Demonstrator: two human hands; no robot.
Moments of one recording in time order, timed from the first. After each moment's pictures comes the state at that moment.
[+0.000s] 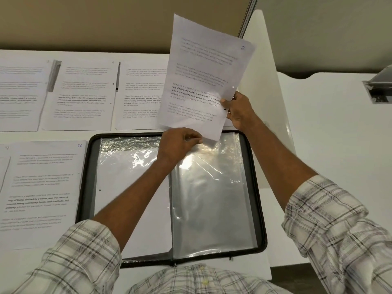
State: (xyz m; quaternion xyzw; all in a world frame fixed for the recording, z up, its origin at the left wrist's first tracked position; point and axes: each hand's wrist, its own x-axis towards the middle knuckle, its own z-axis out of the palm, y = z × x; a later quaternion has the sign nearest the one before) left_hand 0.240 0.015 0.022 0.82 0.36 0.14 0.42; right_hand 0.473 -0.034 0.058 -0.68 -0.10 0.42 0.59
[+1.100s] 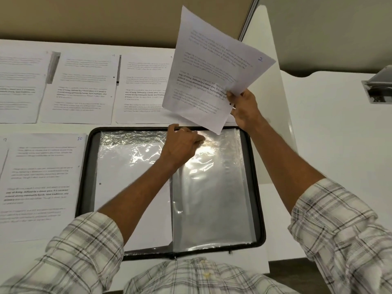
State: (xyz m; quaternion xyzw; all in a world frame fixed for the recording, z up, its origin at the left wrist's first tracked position) left_hand 0.237 0.001 0.008 0.95 0.26 0.10 0.17; right_hand 0.460 -0.053 0.072 -0.64 -0.15 0.40 0.64
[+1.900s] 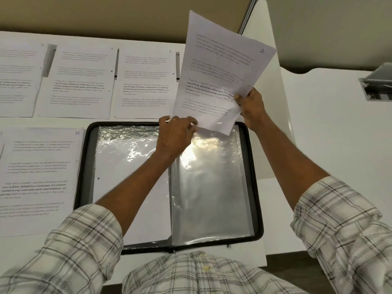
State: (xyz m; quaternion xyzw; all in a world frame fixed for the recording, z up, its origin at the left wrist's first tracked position) left_hand 0.235 0.010 0.009 0.90 0.34 0.16 0.21; right_hand 0.485 -0.077 0.051 -0.73 -0.20 0.34 0.57
